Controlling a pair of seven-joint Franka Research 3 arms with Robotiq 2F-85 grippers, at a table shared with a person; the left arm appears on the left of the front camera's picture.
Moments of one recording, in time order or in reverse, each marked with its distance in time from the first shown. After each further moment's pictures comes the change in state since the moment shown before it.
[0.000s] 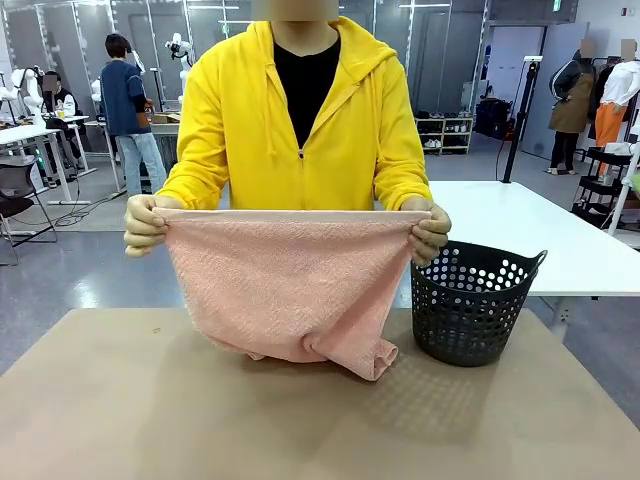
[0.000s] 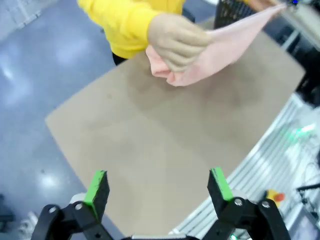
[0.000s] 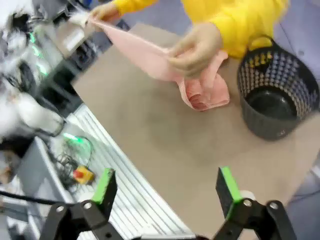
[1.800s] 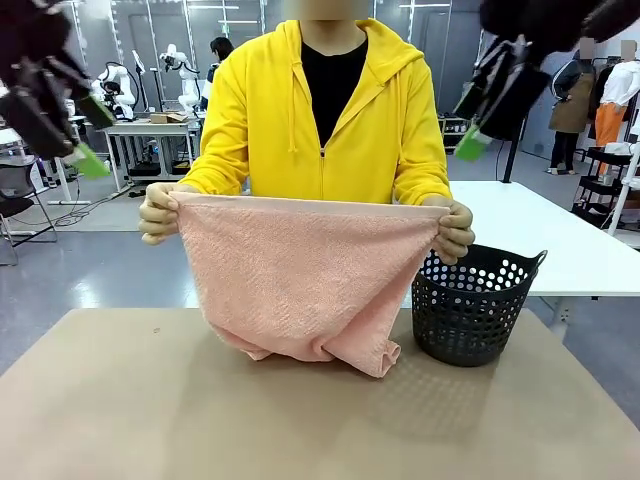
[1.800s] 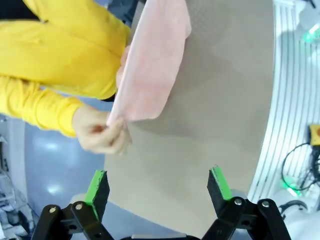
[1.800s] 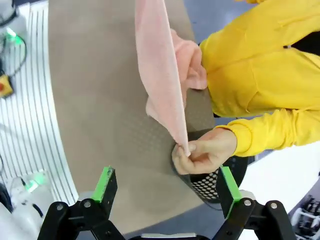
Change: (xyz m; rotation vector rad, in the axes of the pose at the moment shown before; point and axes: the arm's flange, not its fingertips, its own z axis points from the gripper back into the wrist) left arm 0.179 -0.172 -0.073 0.001 0.195 -0.760; right arm 0.162 0.126 -0.120 -0.229 0.392 0.785
